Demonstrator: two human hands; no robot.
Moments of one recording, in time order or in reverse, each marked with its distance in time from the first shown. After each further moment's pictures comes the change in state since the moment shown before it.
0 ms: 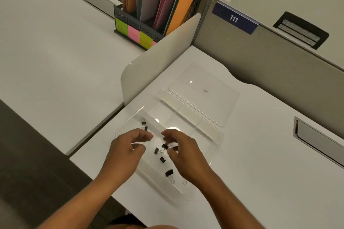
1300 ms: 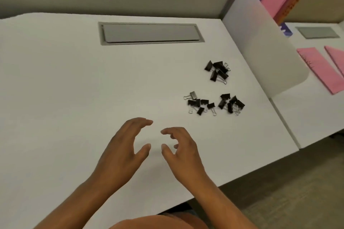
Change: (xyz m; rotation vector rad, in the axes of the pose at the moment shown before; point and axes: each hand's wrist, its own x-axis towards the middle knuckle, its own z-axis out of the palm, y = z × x) left_hand -0.198 0.074 0.469 0.418 -0.819 0.638; right_hand -0.388 0.350 -0.137 0.289 0.760 0.540
